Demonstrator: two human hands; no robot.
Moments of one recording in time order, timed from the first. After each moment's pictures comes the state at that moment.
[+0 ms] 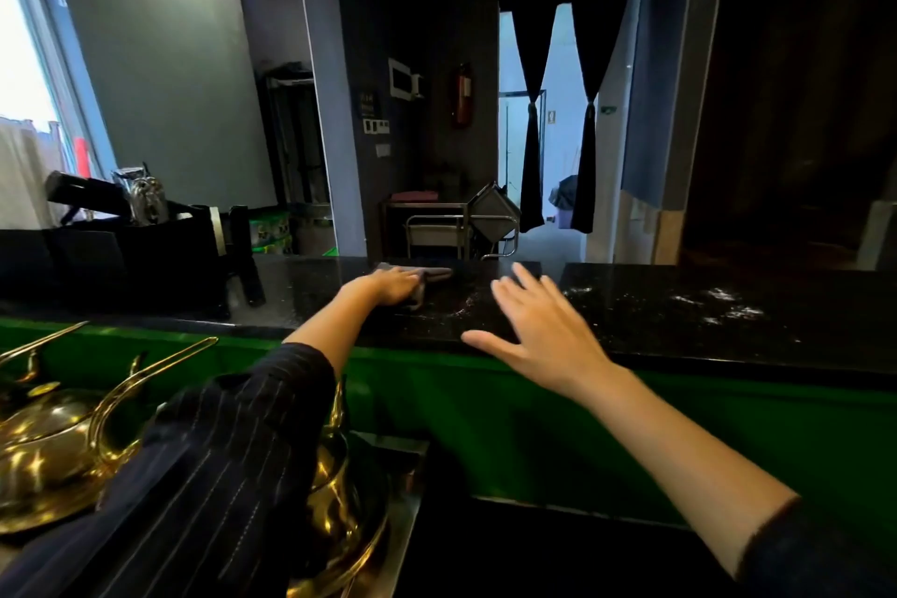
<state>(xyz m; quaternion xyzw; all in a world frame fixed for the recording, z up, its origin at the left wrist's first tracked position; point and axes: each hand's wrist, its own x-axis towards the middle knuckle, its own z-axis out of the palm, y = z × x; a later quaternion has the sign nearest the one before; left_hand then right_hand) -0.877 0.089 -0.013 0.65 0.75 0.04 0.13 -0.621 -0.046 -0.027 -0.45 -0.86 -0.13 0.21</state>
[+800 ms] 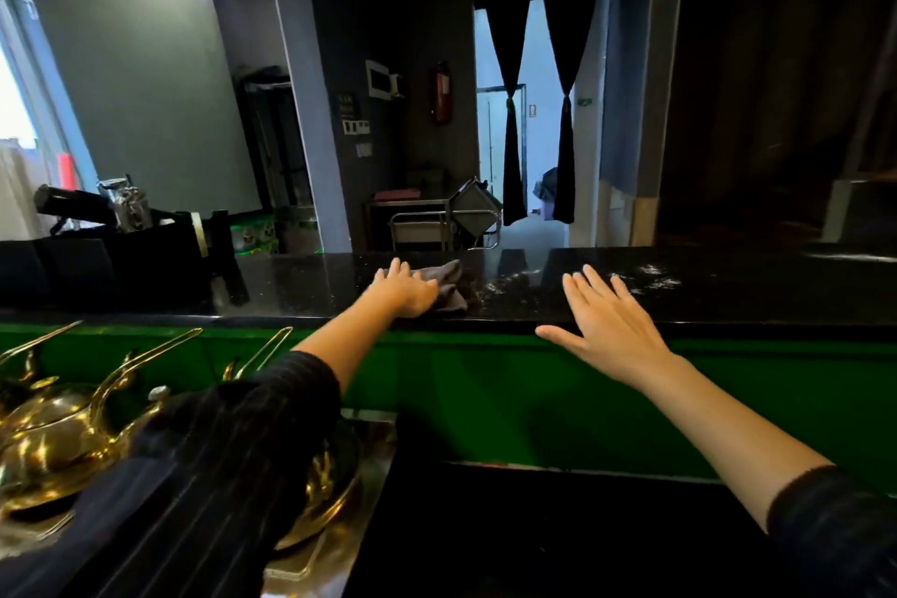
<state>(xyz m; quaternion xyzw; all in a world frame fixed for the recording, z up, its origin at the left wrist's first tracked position) -0.773 -0.008 -0.001 0.68 0.73 0.01 0.00 -0.498 -0.065 -0.041 -0.57 -0.79 -0.19 0.11</state>
